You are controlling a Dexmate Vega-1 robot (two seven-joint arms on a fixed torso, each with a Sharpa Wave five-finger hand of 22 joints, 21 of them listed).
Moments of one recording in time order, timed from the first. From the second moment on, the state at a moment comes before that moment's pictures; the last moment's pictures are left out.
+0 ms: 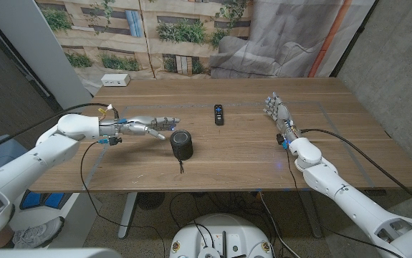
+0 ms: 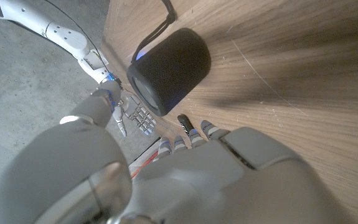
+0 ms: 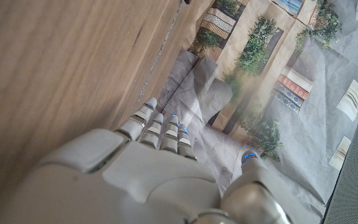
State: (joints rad) left arm 0.65 0.91 0.53 -1.16 -0.47 -0.55 -1.02; left_hand 0.62 -0.03 0.74 -0.19 0.21 -0.13 -0.08 0.20 0.17 -0.17 -0.08 0.19 0.17 -0.17 -0.03 0.17 0.17 -0.13 -0.03 0.17 0.16; right arm -0.86 -0.49 -0.44 -1.25 0.44 0.39 -0.10; right_hand 0.04 0.06 0.29 0.06 0.24 0.08 0.02 0.18 0.17 0.15 0.01 0.19 0.19 0.05 -0.02 0.20 0.29 0.28 -0.01 0.19 0.17
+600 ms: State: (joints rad) left arm 0.54 0.89 0.60 -1.09 -0.37 -0.64 -1.06; left_hand 0.67 -0.06 0.74 -0.19 0.18 -0.17 -0.08 0.20 0.17 -0.17 -0.08 0.19 0.17 -0.17 -0.03 0.18 0.17 -0.16 -0.03 0.18 0.16; right arm -0.87 -0.48 -0.45 -1.25 0.42 0.40 -0.12; right_hand 0.04 0.06 0.29 0.06 0.24 0.08 0.02 0.18 0.17 0.15 0.01 0.19 0.19 0.05 -0.02 0.20 0.29 0.28 -0.01 0.19 0.17
